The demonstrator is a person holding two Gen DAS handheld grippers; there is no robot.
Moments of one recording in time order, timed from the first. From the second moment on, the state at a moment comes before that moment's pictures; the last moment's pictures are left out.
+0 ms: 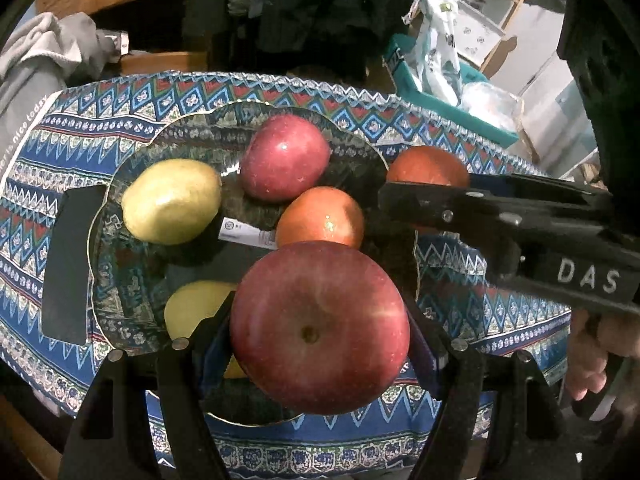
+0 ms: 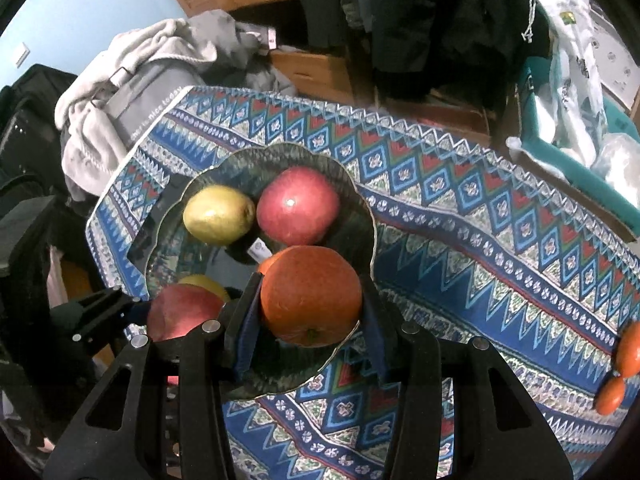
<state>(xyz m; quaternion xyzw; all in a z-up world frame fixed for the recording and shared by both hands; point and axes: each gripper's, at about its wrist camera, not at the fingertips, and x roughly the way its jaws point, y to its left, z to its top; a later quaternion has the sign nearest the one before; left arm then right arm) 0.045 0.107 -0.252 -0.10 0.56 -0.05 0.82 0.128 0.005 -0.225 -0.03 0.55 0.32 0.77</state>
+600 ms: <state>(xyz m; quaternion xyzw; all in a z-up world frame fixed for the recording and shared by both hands) 0.038 0.101 -0.241 -0.07 0.56 -0.05 0.82 0.119 0.008 -0.244 -0.02 0.57 0.33 0.75</state>
